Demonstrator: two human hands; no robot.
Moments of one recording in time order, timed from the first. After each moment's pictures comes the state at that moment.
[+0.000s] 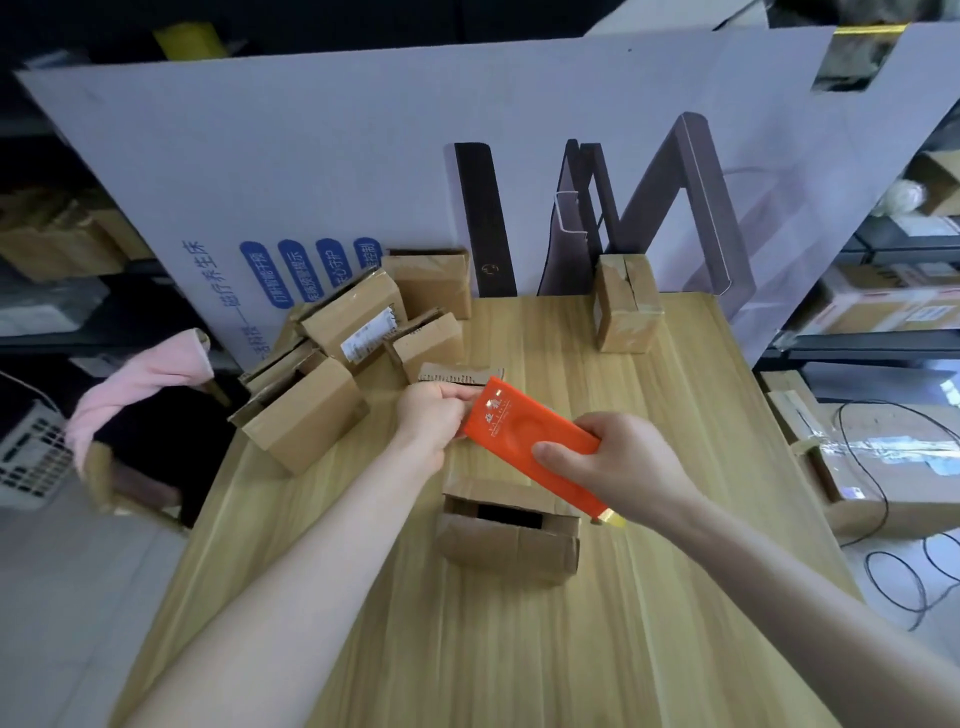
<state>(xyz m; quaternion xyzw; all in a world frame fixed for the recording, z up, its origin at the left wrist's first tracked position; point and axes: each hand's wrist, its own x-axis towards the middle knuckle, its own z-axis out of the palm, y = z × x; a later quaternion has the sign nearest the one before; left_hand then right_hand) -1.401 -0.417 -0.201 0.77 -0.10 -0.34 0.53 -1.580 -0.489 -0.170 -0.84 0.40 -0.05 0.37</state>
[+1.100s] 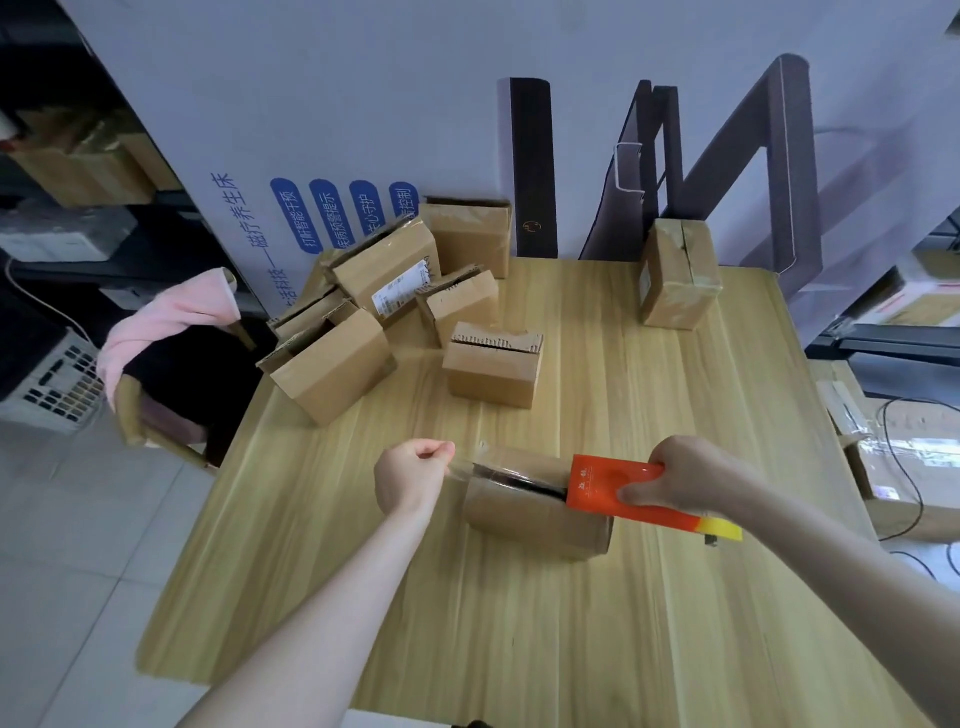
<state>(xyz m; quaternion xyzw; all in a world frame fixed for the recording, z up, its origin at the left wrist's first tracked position) -1.391 -0.335 -0.319 0.87 0.00 -0.21 0.45 -1.582 -0.535 -0.246 -0.85 0.42 0.24 0.20</state>
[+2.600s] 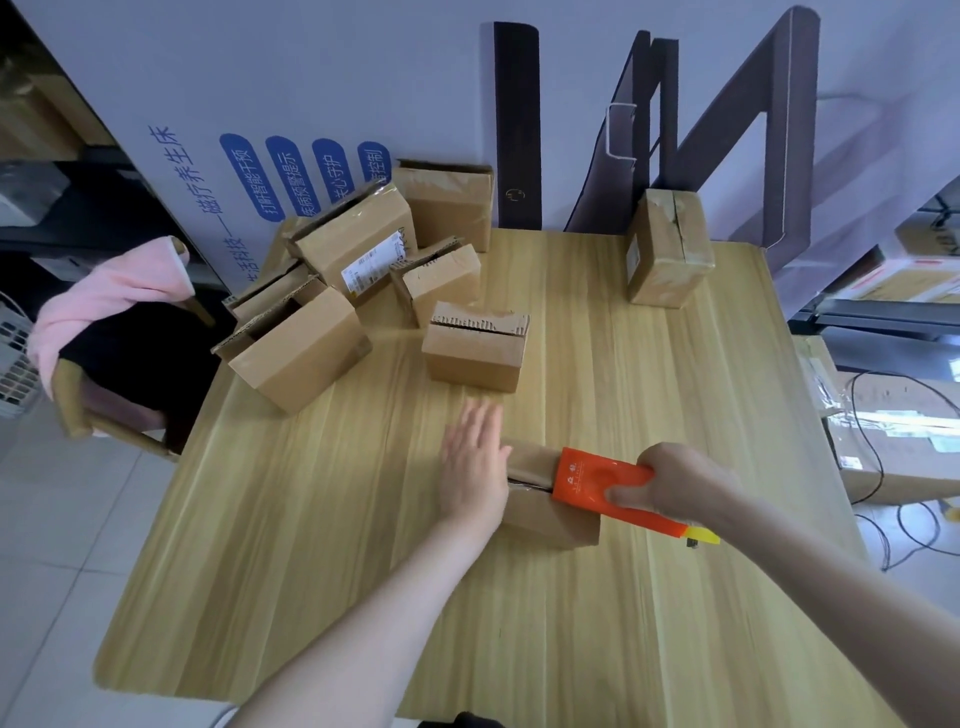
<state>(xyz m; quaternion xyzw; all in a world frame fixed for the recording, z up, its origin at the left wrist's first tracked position) -1.426 -0.385 -0.384 0.88 -0.40 -0.09 0.24 -1.582 -0.536 -0.280 -0.83 0.45 0.26 0.20</state>
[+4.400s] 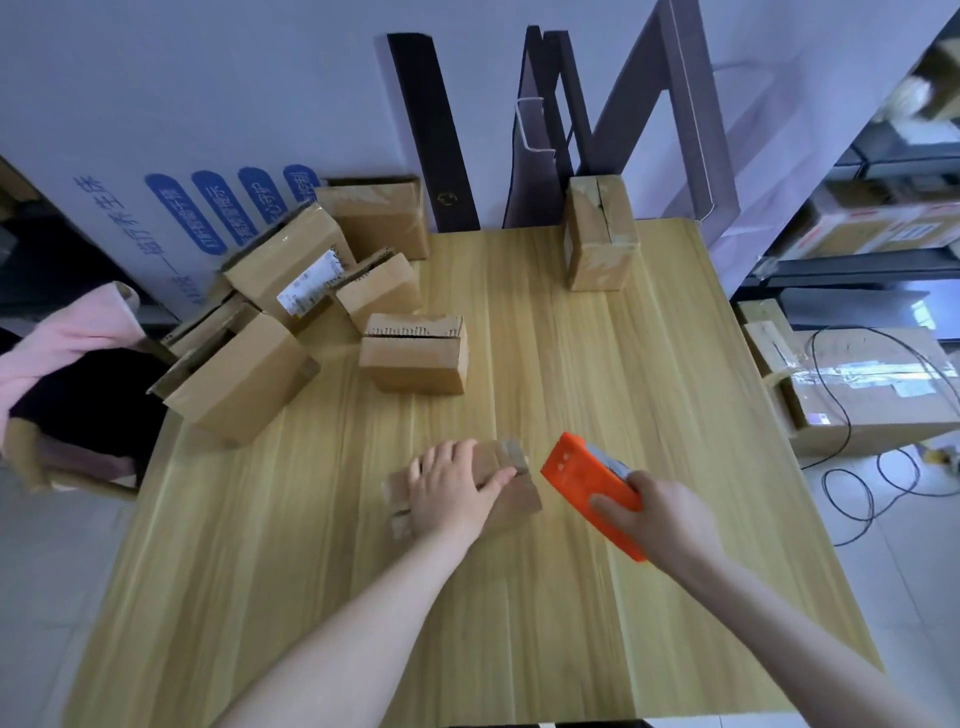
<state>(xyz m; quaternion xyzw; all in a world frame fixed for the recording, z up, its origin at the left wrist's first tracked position) -1.468 -0.403 -0.379 0.91 -0.38 -0.12 0.06 -1.666 -0.518 -0.305 -0.81 0.53 0.11 0.24</state>
